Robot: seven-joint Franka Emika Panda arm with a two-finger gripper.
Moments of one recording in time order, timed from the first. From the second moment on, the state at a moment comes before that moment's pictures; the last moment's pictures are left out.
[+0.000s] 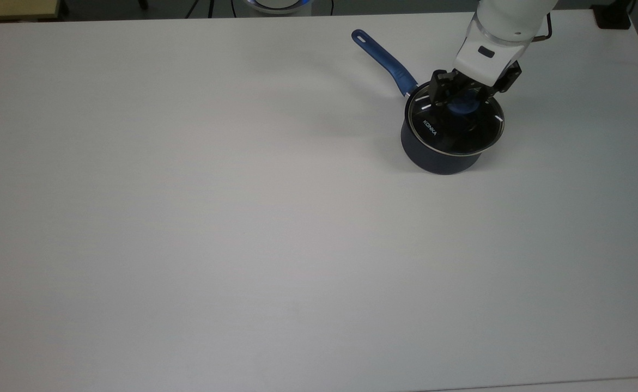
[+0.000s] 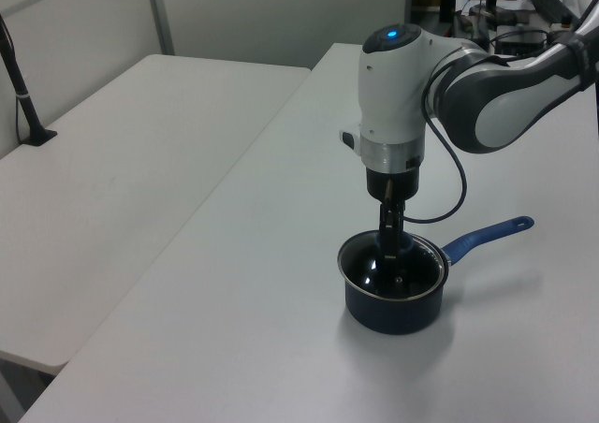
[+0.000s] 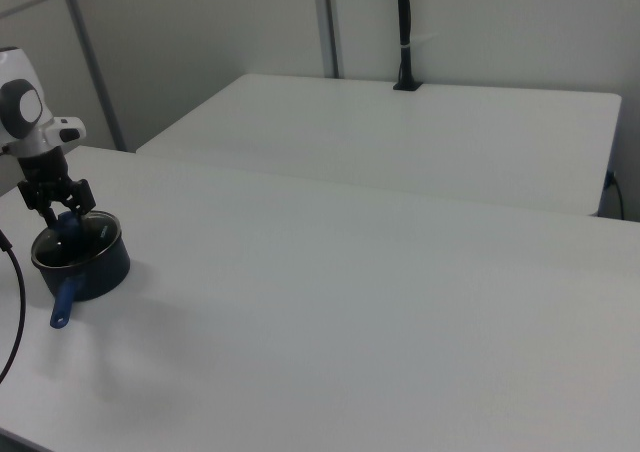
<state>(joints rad) 0.57 0.35 0.04 -1.63 -0.03 1.95 0.39</state>
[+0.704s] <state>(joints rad) 0.30 0.14 0.01 -1.62 -0.06 1.73 0.32</state>
